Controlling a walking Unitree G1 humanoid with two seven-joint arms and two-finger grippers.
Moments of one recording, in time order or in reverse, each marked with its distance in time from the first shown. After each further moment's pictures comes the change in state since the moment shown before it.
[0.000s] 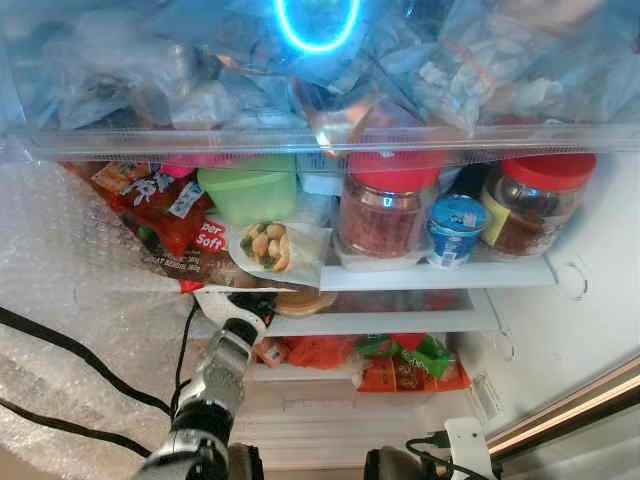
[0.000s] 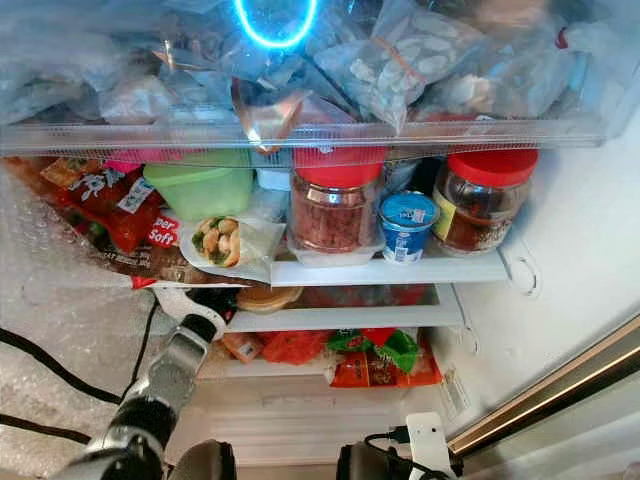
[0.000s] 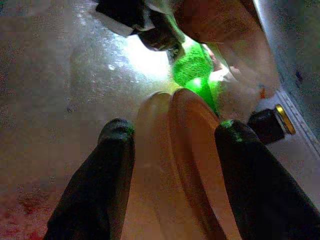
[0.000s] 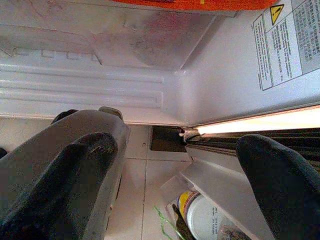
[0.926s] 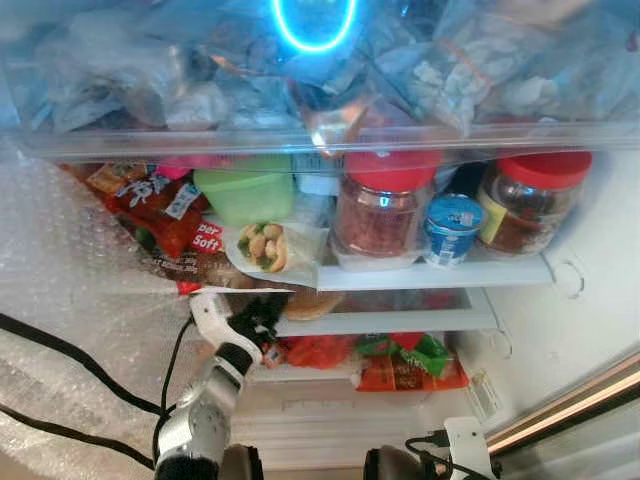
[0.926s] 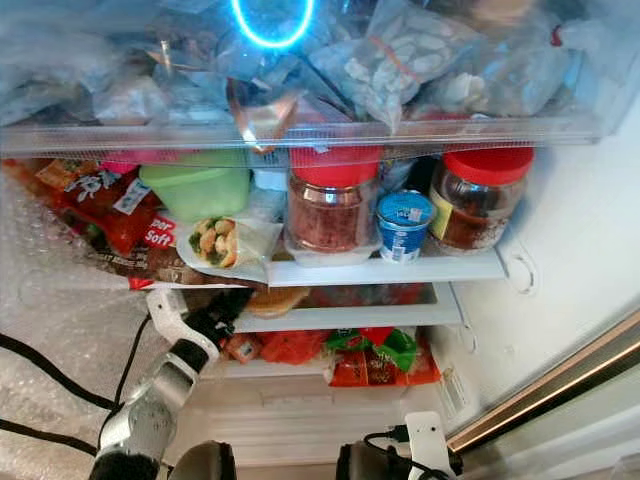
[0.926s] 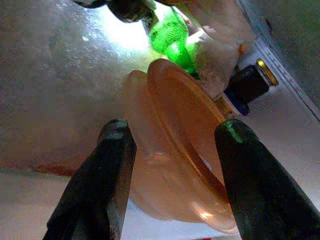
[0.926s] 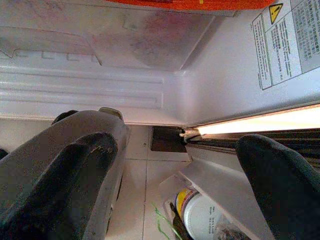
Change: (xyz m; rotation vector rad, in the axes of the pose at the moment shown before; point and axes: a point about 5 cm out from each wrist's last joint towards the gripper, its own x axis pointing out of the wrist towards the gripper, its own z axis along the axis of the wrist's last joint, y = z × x) left arm -0.038 -0.011 -0.007 0.131 0.074 -0.075; right arm 0.000 0.000 0.001 -0.001 -0.004 0.000
